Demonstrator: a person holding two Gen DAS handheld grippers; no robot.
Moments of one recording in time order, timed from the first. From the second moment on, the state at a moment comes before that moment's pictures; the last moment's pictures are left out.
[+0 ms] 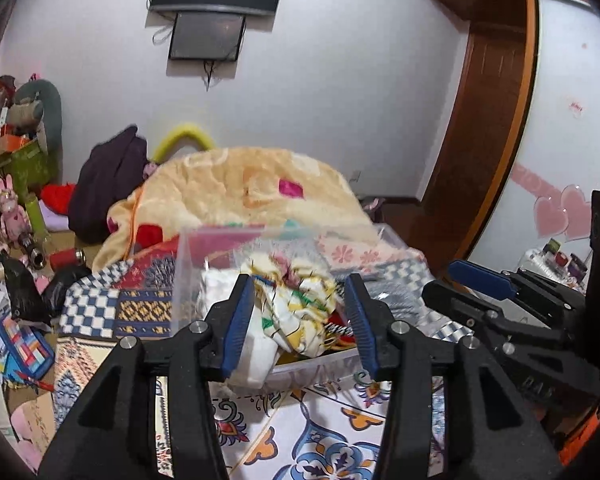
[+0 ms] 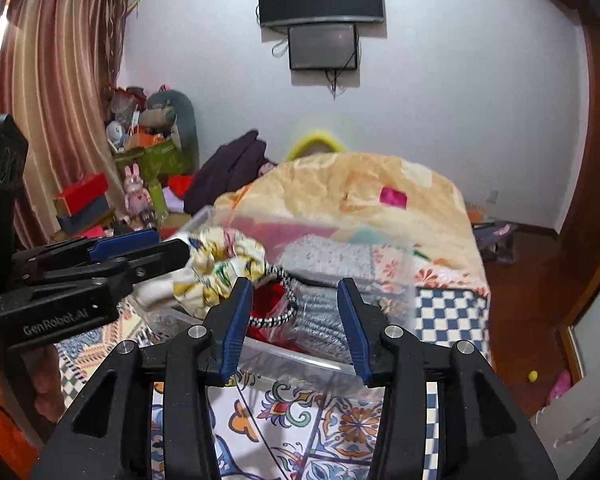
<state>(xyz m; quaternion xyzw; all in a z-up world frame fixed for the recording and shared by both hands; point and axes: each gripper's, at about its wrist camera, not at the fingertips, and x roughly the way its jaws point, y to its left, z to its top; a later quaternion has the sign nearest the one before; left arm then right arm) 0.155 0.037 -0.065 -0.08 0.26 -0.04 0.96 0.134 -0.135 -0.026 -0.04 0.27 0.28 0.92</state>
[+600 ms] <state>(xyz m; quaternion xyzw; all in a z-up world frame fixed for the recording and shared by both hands) 0.053 0.015 0.026 -0.04 0.12 -0.04 0.99 0.065 -0.166 0.055 -0.02 0.14 0.29 0.95</state>
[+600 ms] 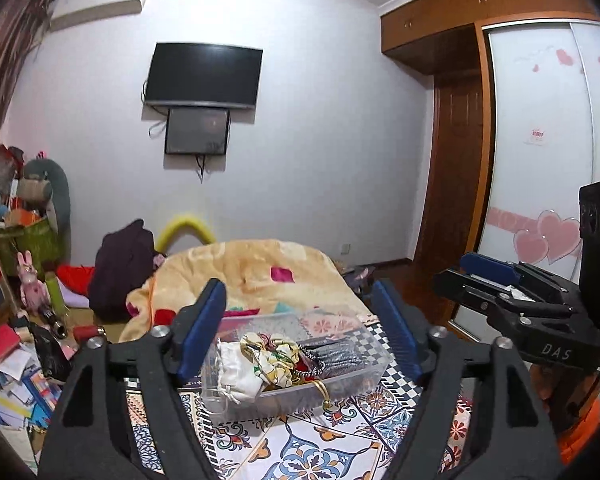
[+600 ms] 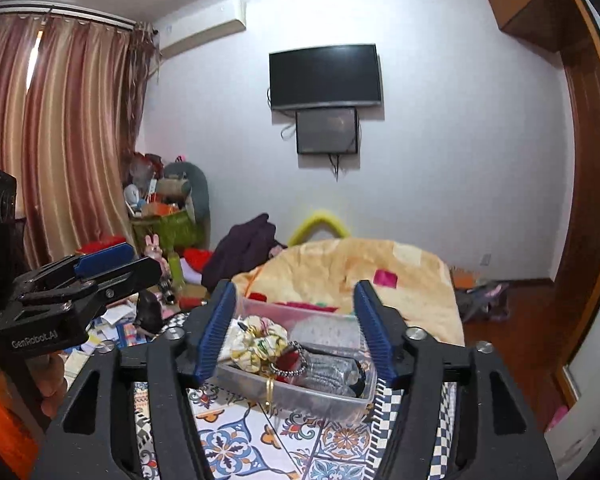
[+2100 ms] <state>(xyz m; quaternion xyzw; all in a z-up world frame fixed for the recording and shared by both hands) 0.027 0.008 0.027 -0.03 0.10 -0.03 0.99 0.045 -0.177 0.049 0.00 0.12 0.27 0.95</state>
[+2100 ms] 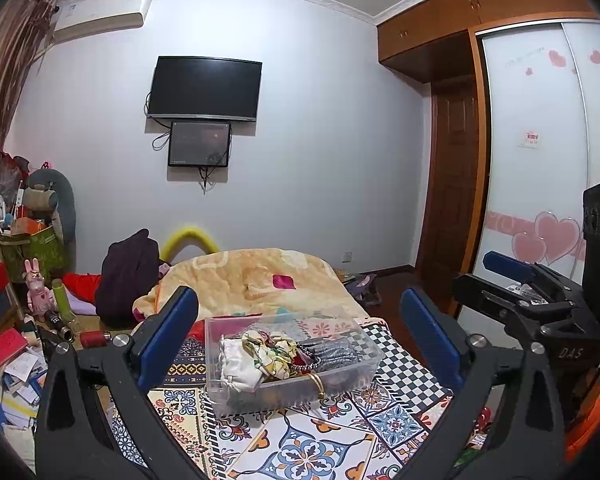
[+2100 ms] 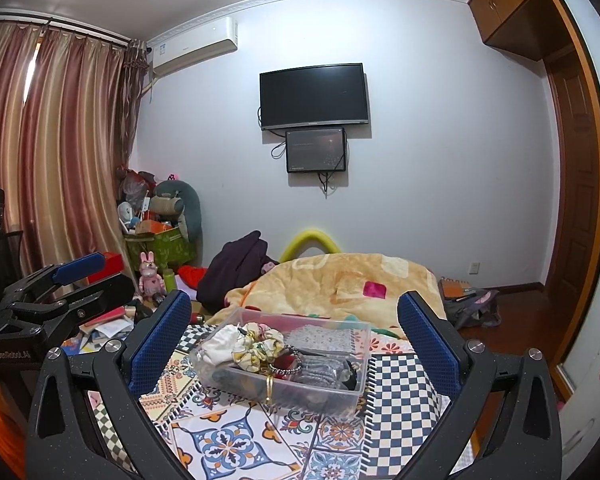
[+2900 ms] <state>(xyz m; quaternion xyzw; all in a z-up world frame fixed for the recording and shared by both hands) 0.027 0.002 0.026 -0.03 0.10 -0.04 0.99 0.046 -0.180 0.046 0.00 0.12 0.27 0.95</state>
